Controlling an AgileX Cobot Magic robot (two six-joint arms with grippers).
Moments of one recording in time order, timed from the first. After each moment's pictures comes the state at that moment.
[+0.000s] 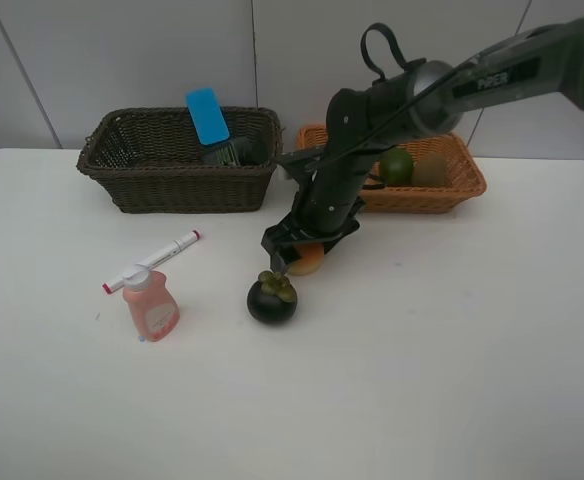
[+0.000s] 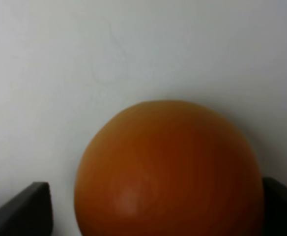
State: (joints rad) left arm 0.02 -0.01 -0.50 -0.07 1.06 0.02; right arm 0.55 2.23 -1.53 0.16 0.77 -0.21
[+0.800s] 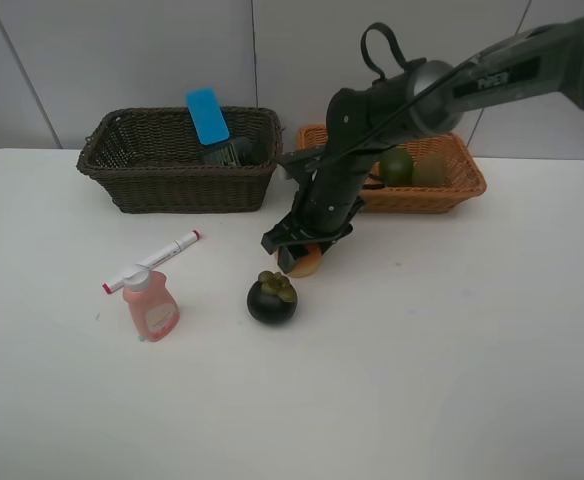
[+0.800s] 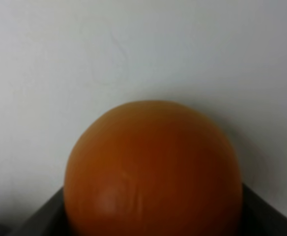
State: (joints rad) left arm 0.02 -0.01 -0.50 -0.07 1.06 0.02; right arm 0.55 2.23 -1.53 0.16 0.77 -0.21
